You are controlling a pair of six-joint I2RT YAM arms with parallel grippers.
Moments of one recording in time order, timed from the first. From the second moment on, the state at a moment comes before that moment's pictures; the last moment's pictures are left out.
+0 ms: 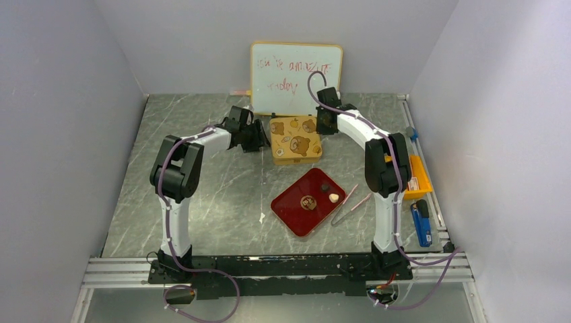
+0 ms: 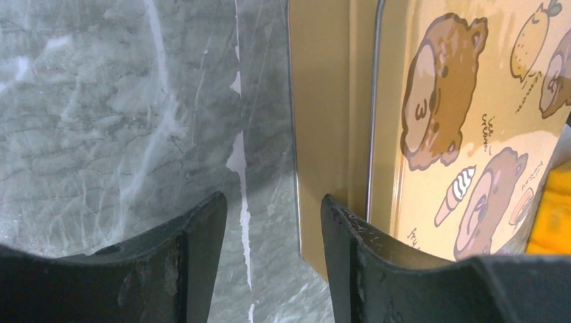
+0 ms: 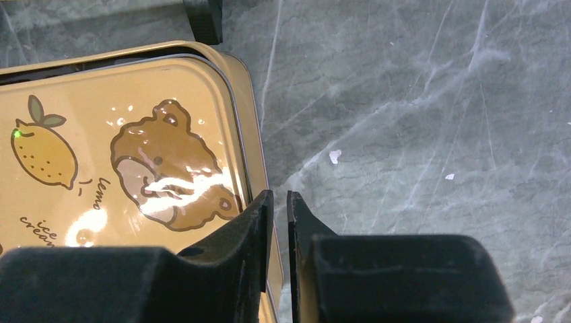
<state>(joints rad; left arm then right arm) -0.37 2.08 1.40 -0.14 0.24 -0.64 0.33 2.12 1.69 -0.50 0.15 0.35</state>
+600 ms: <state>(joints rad) -0.37 2.09 1.44 -0.19 0.21 -0.62 0.35 2.13 1.70 -0.52 0.18 0.35</state>
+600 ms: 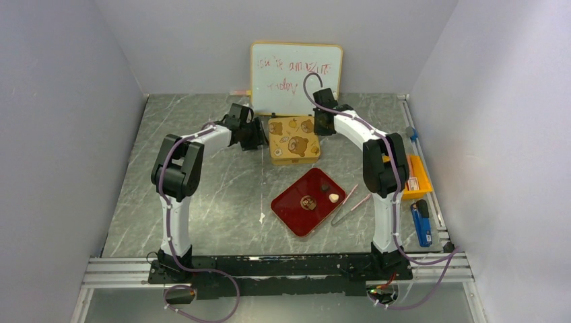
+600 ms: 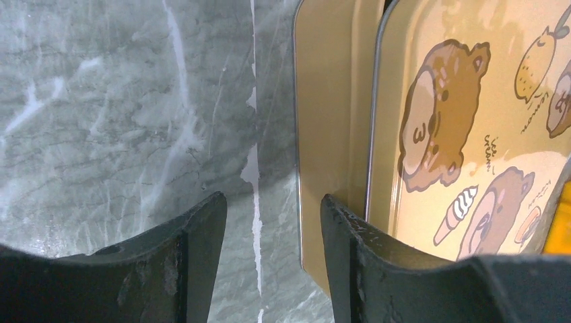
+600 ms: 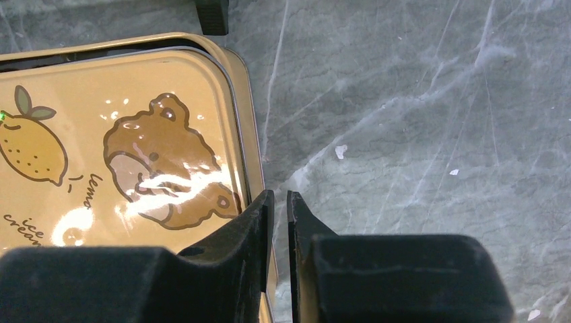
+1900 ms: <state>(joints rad) -0.30 2.02 1.47 -0.25 0.14 -0.56 0.42 2.13 1.67 -0.52 0.19 0.34</state>
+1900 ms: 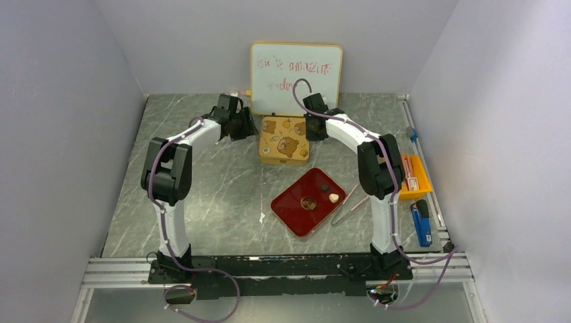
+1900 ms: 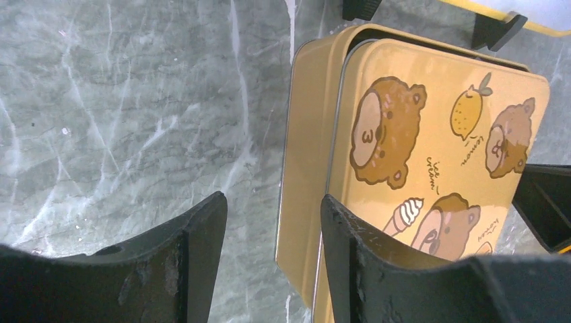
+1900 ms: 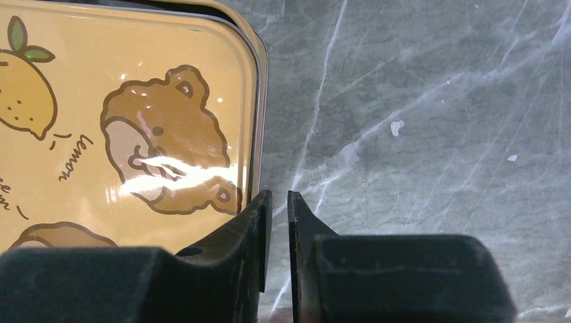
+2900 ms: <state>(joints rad) -0.27 1.90 1.45 -0.28 0.11 -0.50 0.38 2.07 1.65 -0.52 0.23 0.37</state>
